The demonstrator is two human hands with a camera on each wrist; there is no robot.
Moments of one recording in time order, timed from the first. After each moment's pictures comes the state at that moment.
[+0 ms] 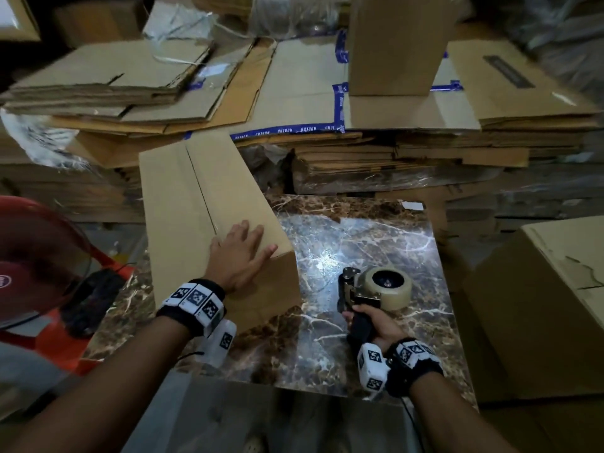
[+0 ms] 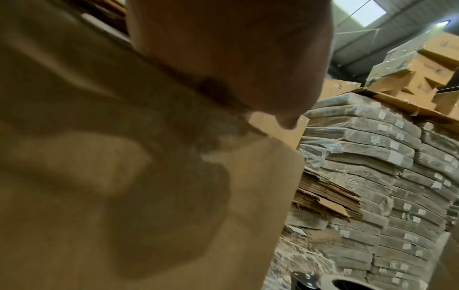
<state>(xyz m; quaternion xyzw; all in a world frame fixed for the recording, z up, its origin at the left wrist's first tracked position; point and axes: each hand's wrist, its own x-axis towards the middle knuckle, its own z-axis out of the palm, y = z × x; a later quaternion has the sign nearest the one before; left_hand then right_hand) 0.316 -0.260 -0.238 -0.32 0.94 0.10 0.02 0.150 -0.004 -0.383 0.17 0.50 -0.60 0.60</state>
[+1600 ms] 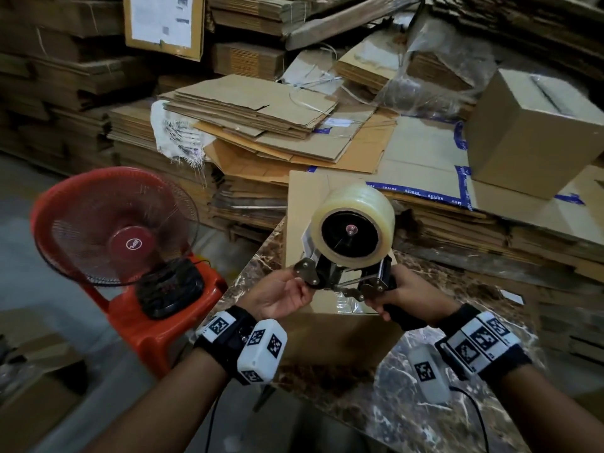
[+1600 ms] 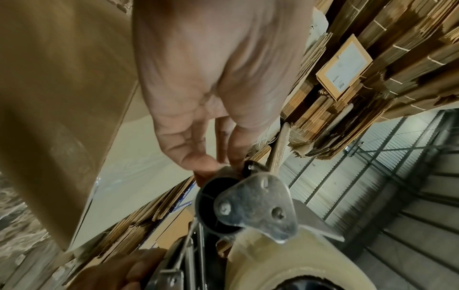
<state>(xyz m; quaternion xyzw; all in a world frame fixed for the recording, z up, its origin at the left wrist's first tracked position) 0.528 -0.364 -0.214 -0.21 0.20 0.95 -0.14 0.324 -0.215 -0.146 -0.50 0.65 -0.34 0.46</state>
